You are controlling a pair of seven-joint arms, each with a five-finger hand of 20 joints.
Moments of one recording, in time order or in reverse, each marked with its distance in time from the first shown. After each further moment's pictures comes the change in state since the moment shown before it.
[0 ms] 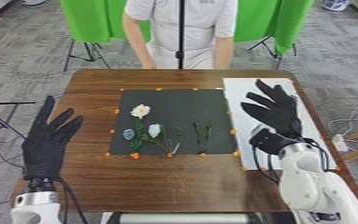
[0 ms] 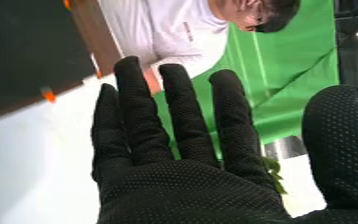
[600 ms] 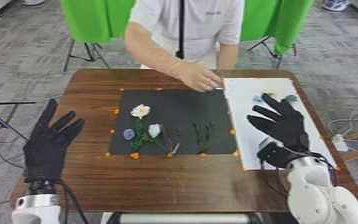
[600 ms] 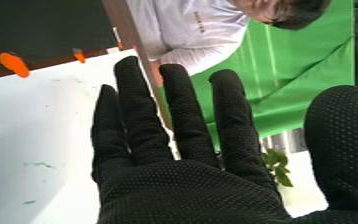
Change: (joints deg) left arm 0.9 0.5 0.4 -0.1 -0.2 0.1 0.5; right arm -6.3 -1.2 4.3 -0.3 0.2 -3.9 -0.3
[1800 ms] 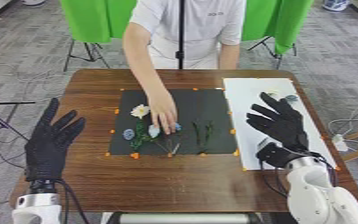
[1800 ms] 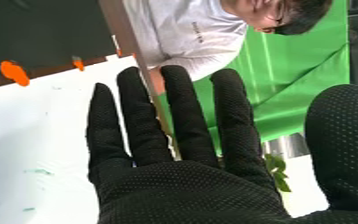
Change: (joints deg) left arm 0.0 1.7 0.7 -0.2 -0.7 0.7 0.5; right arm 0.5 -0.1 -0.6 0.1 -0.1 -0.9 -0.6
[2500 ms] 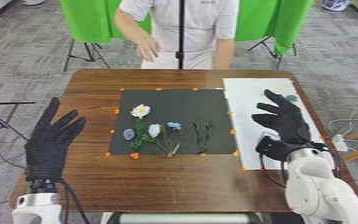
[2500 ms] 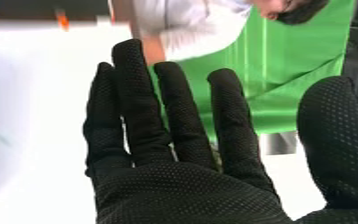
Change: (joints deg) left arm 0.0 0.4 0.3 -0.4 -0.3 0.6 0.3; right arm 4.5 5.1 -3.5 0.0 -12.4 11.3 6.6
